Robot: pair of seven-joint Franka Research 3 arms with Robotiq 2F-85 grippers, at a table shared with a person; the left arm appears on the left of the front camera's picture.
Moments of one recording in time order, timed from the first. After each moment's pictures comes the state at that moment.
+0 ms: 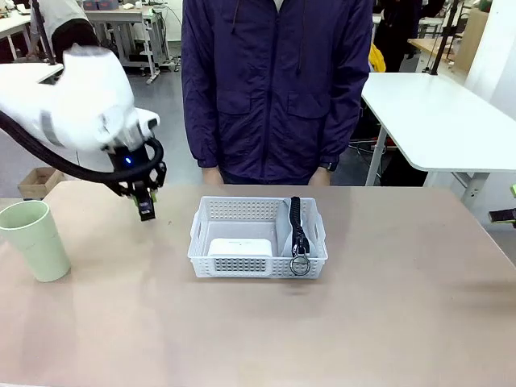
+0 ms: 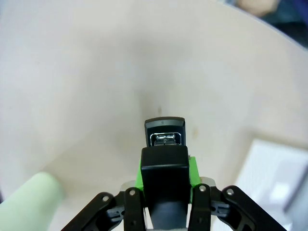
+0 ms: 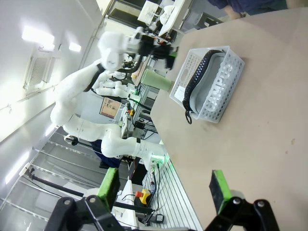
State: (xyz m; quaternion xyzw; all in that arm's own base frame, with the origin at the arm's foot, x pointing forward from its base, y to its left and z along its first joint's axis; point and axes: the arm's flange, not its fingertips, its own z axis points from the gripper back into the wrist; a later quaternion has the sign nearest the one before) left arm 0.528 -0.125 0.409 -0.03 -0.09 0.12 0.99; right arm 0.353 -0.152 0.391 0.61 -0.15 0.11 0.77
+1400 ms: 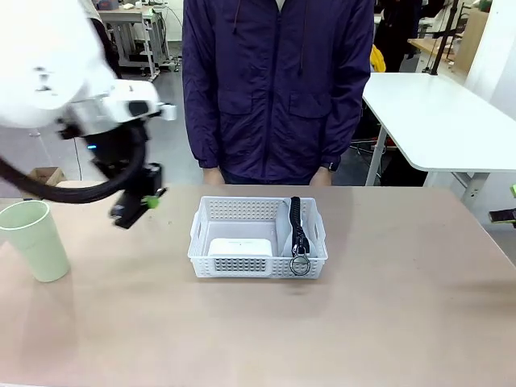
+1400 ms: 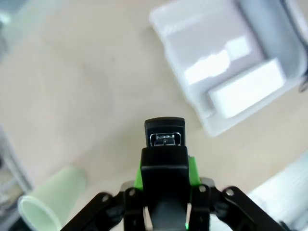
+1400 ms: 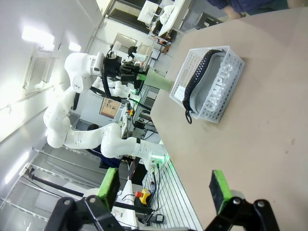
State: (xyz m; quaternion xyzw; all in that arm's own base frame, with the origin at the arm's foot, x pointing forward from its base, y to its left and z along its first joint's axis) left arm 0.401 -0.199 0.492 -0.03 -0.11 -0.24 0.96; right arm 0.353 -0.152 0.391 0.61 -0.15 0.11 0.77
